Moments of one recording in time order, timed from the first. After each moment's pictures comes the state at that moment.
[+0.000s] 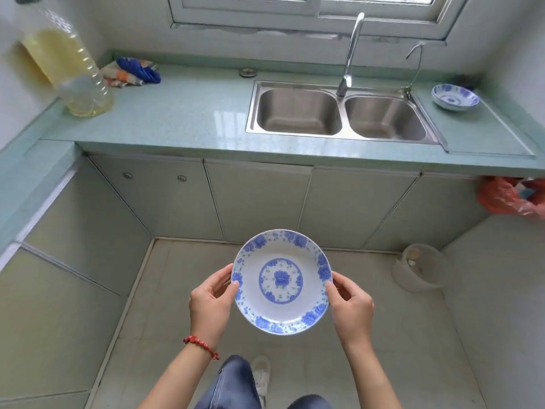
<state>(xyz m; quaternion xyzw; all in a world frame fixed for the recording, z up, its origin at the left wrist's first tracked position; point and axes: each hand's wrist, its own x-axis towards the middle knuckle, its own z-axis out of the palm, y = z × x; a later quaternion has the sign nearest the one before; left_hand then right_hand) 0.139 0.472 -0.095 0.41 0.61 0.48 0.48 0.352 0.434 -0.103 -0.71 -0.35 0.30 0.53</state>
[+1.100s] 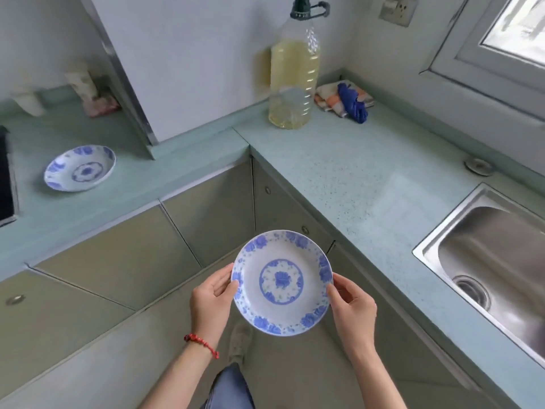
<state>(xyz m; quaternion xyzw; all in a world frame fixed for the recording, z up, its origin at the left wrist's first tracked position) 0.043 0.690 -0.103 0.12 0.72 0.64 0.23 0.218 0.823 -0.090 -0.49 -0.63 0.52 0.31</state>
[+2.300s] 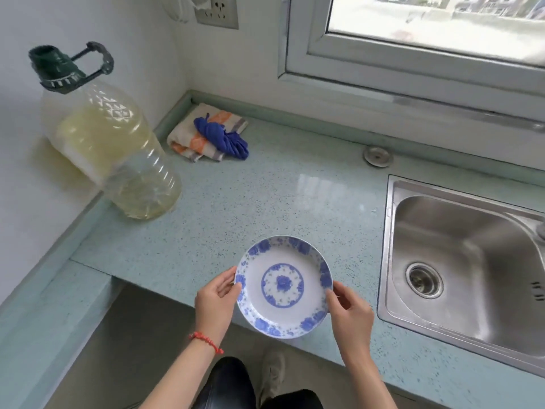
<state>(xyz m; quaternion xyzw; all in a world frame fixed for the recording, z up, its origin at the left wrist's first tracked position) -0.061 1.054 -0.121 0.35 0.70 0.46 0.41 0.160 1.061 -0.121 -0.69 -0.44 0.38 0.43</state>
